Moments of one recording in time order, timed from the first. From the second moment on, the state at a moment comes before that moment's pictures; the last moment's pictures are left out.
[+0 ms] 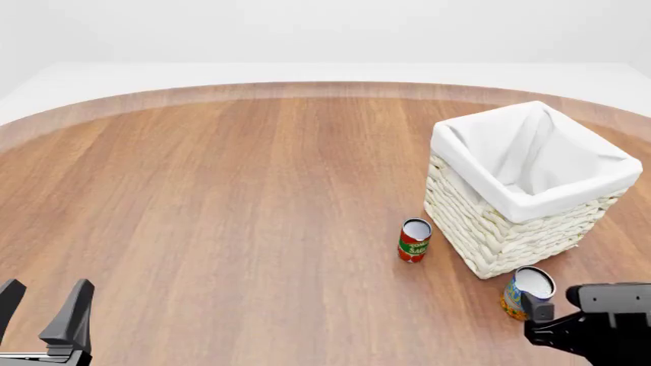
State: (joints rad) left arm 0.00 0.01 0.00 0.00 0.00; right arm -0.07 0.72 -0.16 0.09 -0.11
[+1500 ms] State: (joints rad) left arm 0.00 0.01 0.00 0.00 0.00; right arm -0.11 1.17 -0.14 -0.32 -0.13
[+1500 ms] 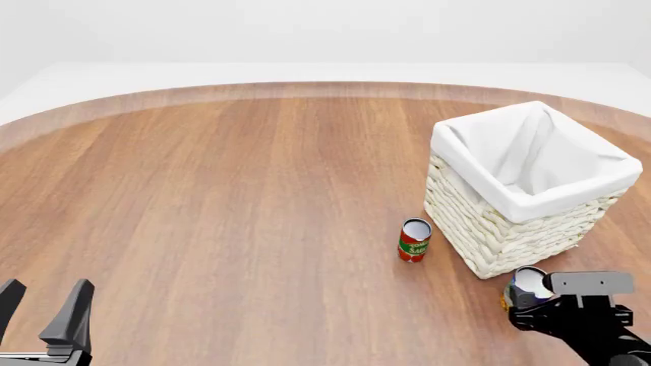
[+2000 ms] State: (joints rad) left arm 0.00 0.01 0.00 0.00 0.00; right arm -0.12 1.34 -0.14 -0.46 -0.13
